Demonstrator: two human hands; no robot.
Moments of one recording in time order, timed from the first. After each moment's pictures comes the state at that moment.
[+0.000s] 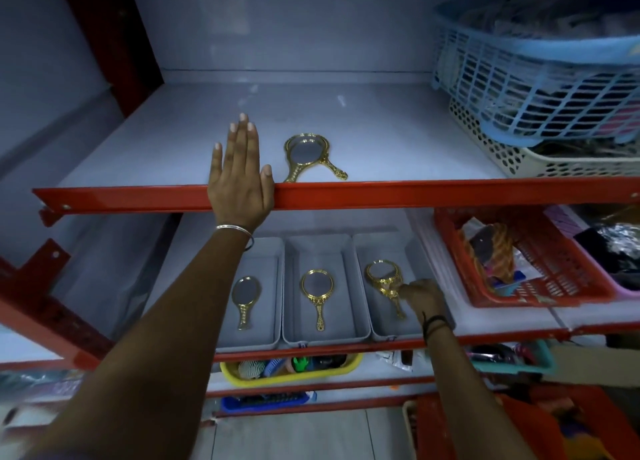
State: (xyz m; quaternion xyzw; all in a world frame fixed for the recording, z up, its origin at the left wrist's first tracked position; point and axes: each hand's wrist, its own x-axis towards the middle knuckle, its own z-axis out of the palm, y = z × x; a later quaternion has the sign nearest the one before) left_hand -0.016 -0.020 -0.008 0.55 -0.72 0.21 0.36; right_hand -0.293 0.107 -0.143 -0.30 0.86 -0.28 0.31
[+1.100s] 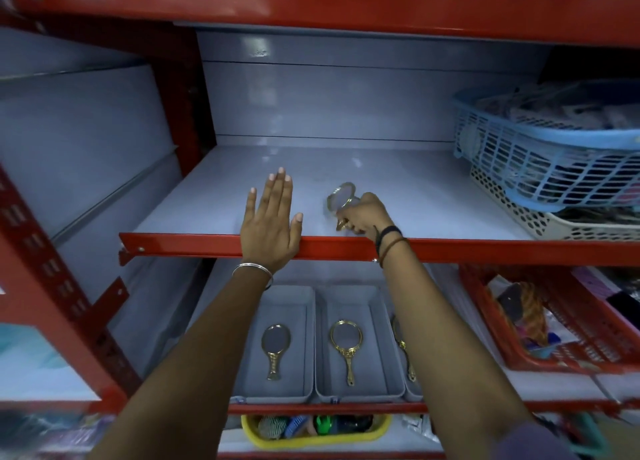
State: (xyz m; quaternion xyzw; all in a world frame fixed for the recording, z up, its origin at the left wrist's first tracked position) left_hand 0.027 -0.021 0.016 0.55 -0.76 0.18 0.29; right_hand -0.144 -0.017 0.069 -0.49 0.70 -0.39 0.33
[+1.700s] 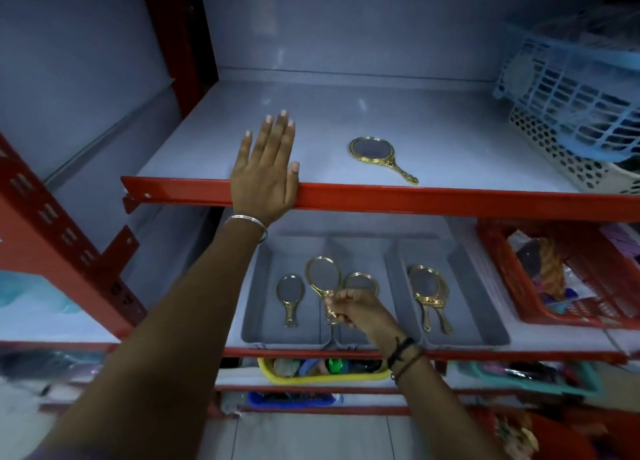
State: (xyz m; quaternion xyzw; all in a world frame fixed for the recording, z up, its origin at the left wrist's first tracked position) left_hand 0.069 -0.037 -0.003 0.51 -0.76 0.24 0.32; right_hand -0.094 0.097 -0.110 -0.43 0.63 -0.32 0.57
